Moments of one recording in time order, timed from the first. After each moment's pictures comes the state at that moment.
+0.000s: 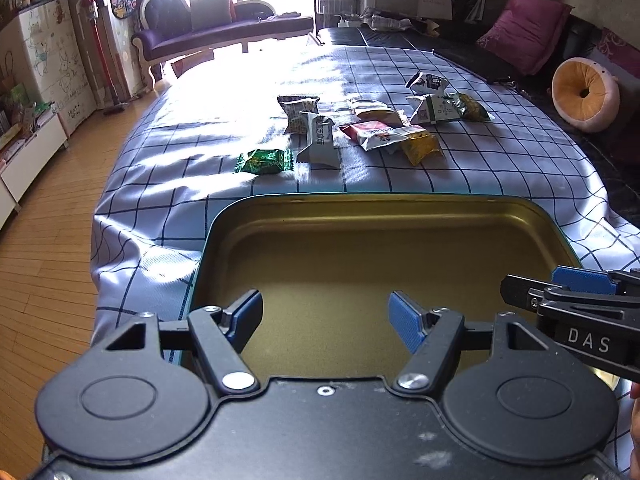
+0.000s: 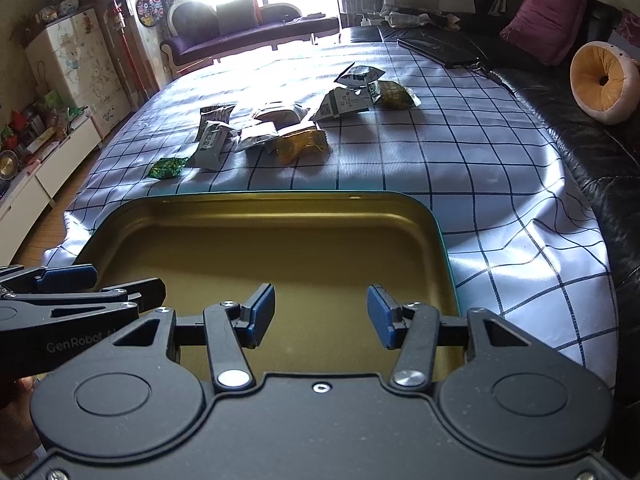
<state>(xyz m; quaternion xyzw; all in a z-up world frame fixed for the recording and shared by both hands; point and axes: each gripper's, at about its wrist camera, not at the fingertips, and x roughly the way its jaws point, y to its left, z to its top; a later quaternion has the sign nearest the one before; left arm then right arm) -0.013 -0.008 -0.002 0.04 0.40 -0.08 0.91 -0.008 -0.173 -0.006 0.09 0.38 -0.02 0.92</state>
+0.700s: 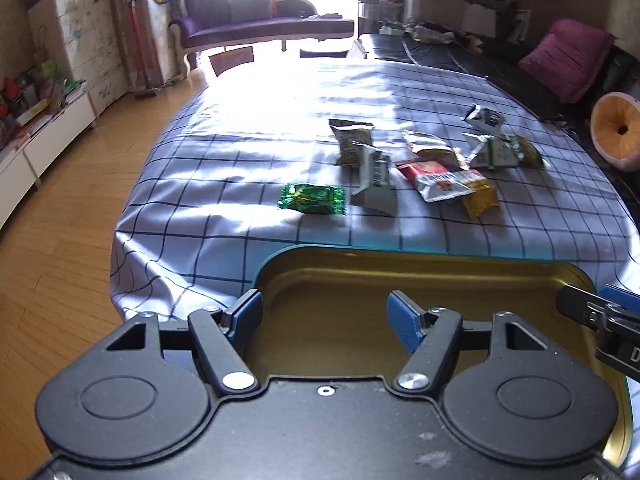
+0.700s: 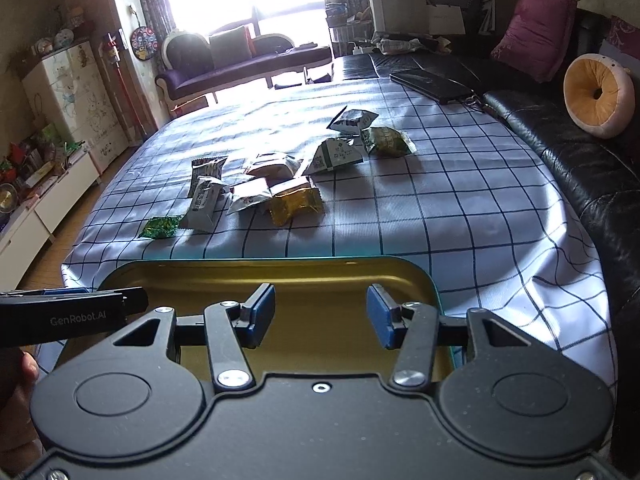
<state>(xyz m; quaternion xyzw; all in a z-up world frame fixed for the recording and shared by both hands) 0.037 0.009 0.010 0.01 0.40 -0.02 0.92 0.021 -0.181 0.011 0.10 0.34 -0.03 0.94</state>
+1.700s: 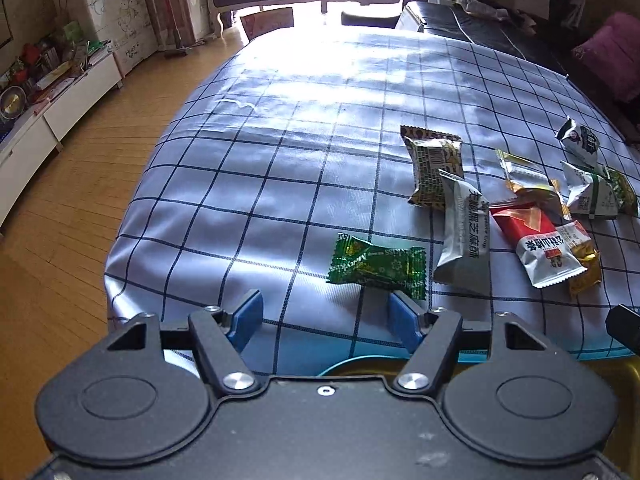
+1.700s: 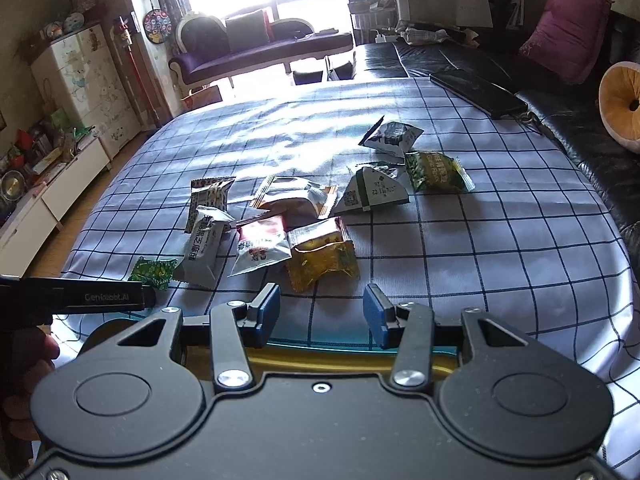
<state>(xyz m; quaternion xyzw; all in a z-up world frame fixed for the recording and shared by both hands) 0.146 0.028 -0.009 0.00 0.46 0.03 0.89 0.102 -0.176 0.013 0.09 0.35 0.00 0.93</state>
